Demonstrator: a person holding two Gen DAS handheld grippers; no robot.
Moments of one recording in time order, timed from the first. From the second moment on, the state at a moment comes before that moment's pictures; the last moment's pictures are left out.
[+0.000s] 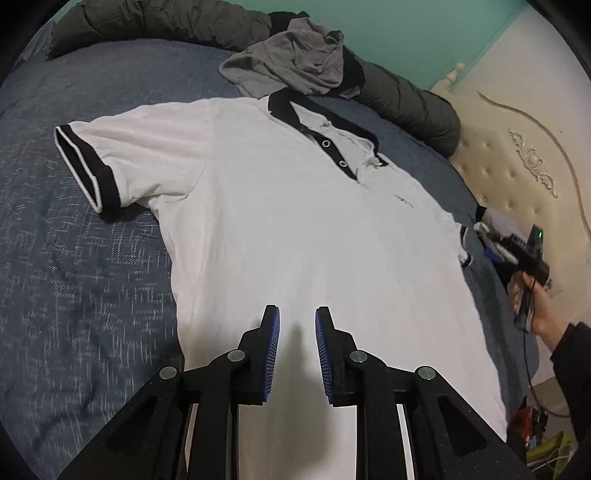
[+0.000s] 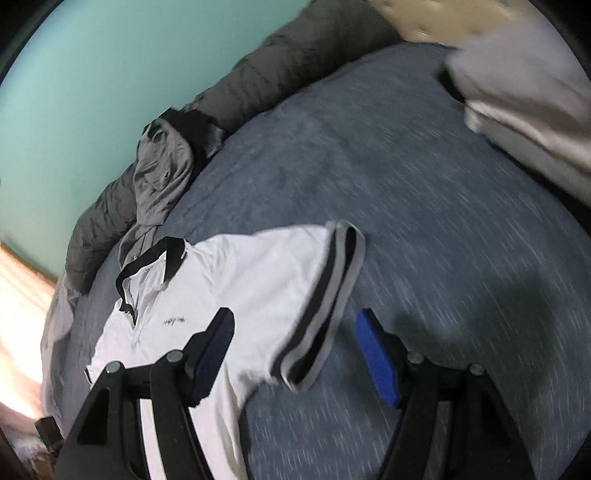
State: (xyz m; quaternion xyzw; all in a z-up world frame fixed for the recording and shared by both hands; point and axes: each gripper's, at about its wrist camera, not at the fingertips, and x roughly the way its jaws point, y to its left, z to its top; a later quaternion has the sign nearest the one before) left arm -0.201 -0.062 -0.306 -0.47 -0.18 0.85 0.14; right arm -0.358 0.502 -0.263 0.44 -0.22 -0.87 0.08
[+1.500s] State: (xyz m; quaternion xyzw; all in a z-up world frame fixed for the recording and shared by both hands) left arm -0.222 -0.062 -0.346 -0.48 -0.19 0.85 0.13; right arm -0.552 0.347 -0.316 0.49 -0.02 -0.86 0.12
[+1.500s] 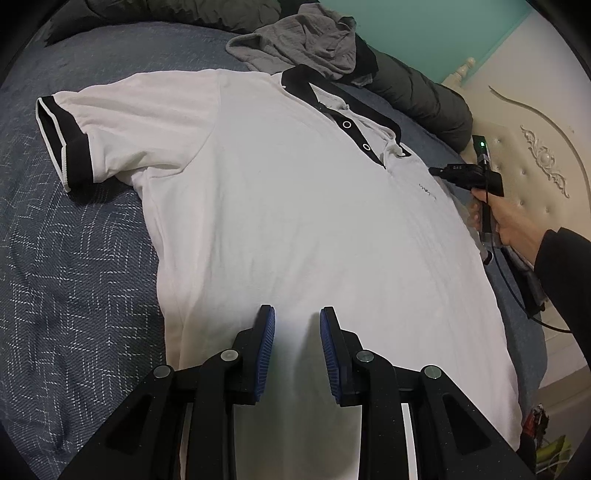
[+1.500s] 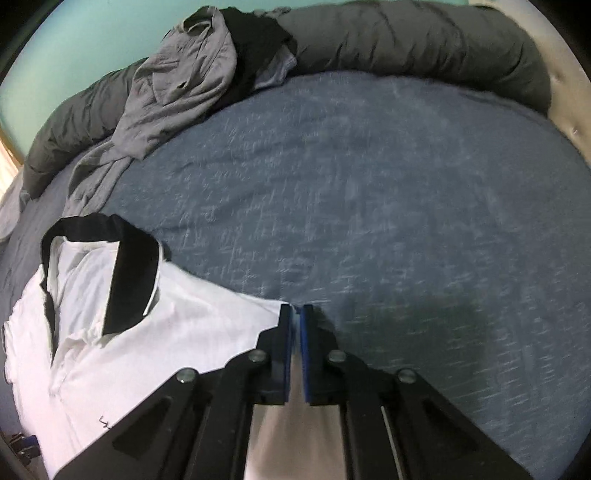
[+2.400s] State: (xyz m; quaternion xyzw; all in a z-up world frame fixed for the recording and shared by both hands) left arm -0.214 -0.068 -0.327 -0.46 -0.19 0.86 0.12; right arm -0.409 0.512 -0.297 0.43 -0.20 -0.88 0.00
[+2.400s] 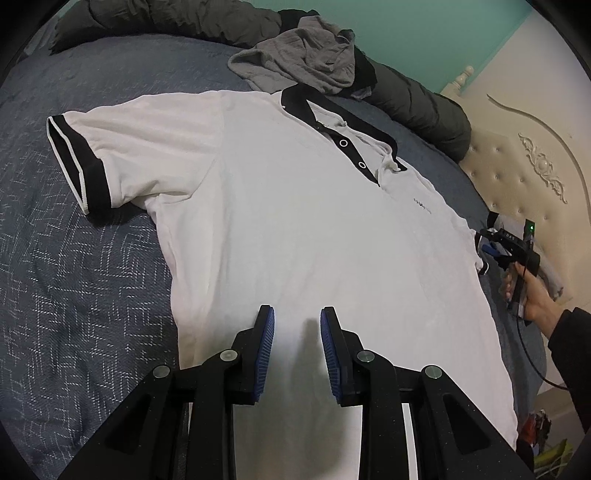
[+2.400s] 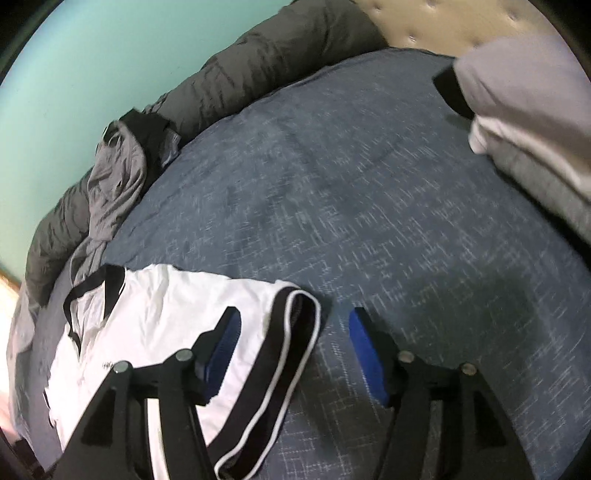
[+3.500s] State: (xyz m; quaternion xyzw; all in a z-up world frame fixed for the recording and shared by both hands) left arm -0.210 -0.075 -0.308 -0.44 -0.21 0.86 0.14; right arm -0.417 0.322 -0.232 0.43 -0.07 -0.90 0.11
